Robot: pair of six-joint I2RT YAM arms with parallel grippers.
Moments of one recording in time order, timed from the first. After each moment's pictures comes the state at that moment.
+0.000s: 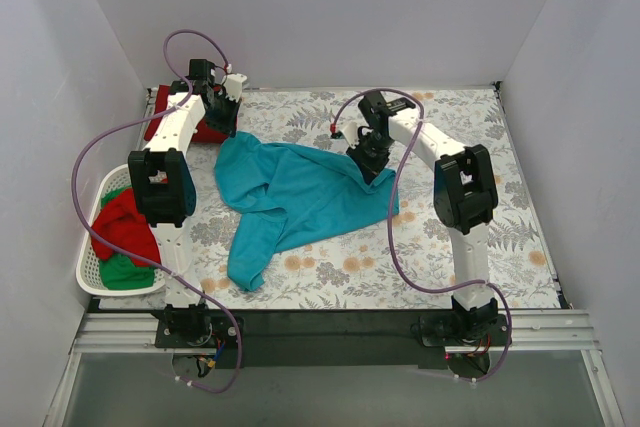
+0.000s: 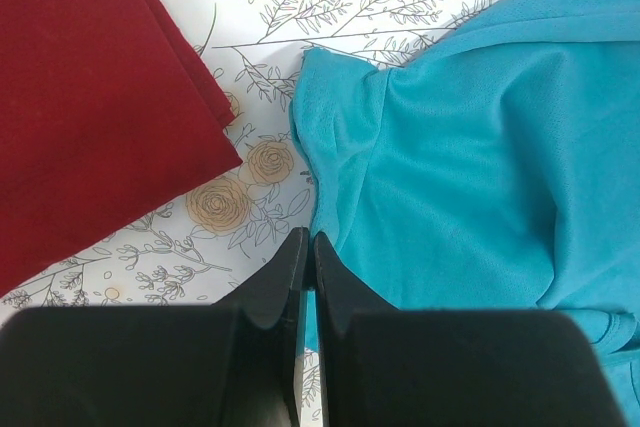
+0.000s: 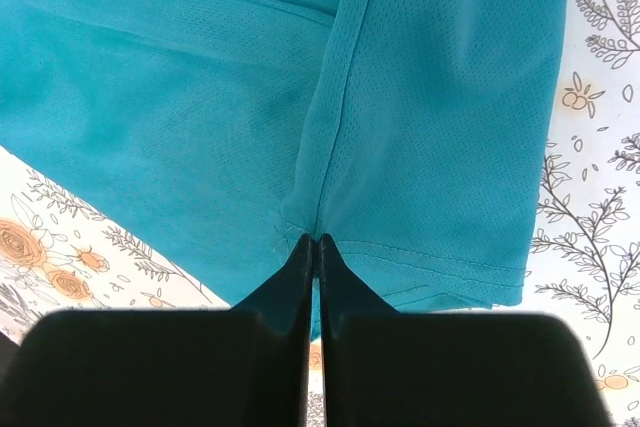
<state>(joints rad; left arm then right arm) -0.03 2.17 1.98 -0.87 0.28 0.39 0.45 2.15 1.83 -1.06 -0.33 -0.55</state>
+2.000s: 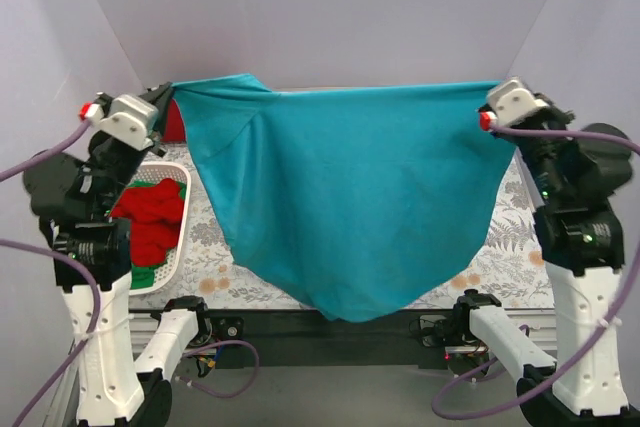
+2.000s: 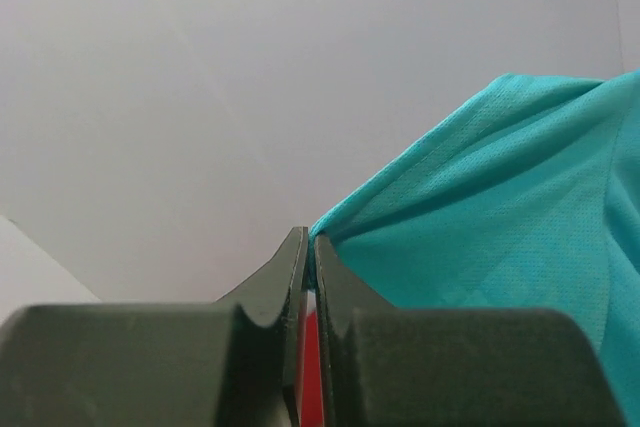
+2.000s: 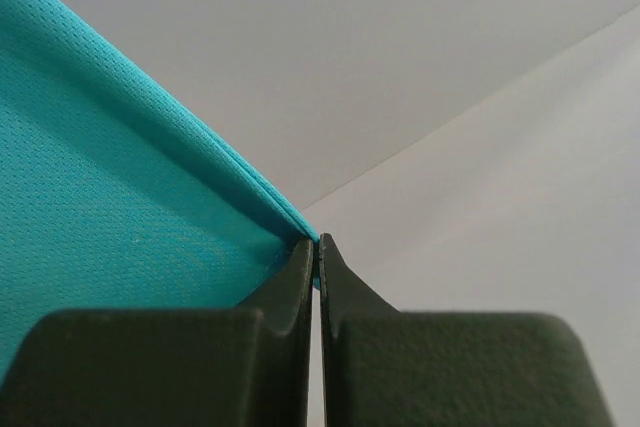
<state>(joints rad) 0.05 0.83 1.49 -0.25 0.51 0.29 0.12 0.85 1.49 -0.45 -0.09 -0.85</state>
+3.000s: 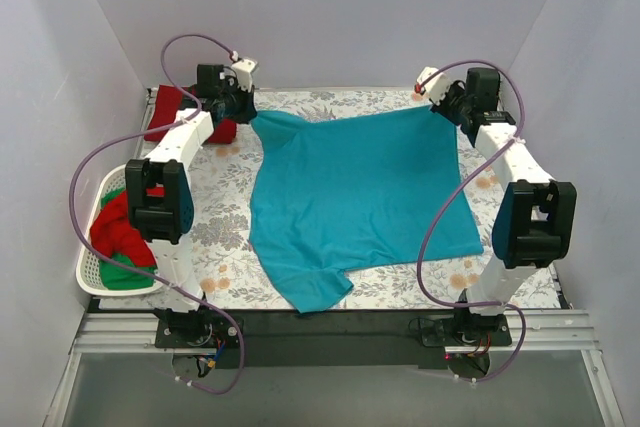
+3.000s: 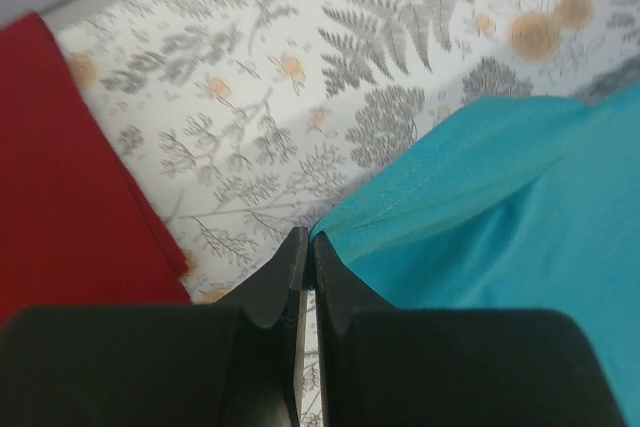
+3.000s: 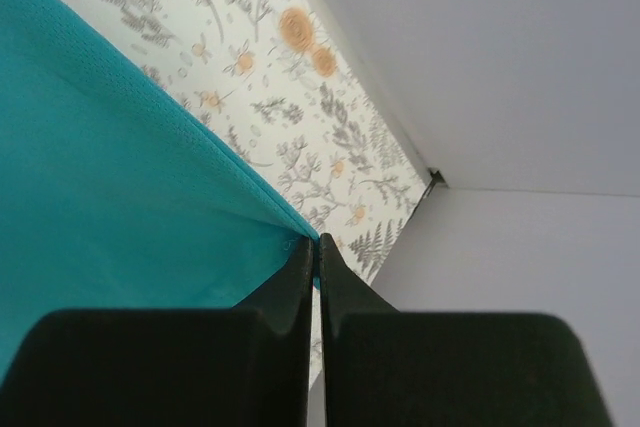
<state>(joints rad) -0.11 1.99 1.65 -0.33 0.38 0.23 0.03 1.72 1.38 -0.20 -0.20 -0.97</state>
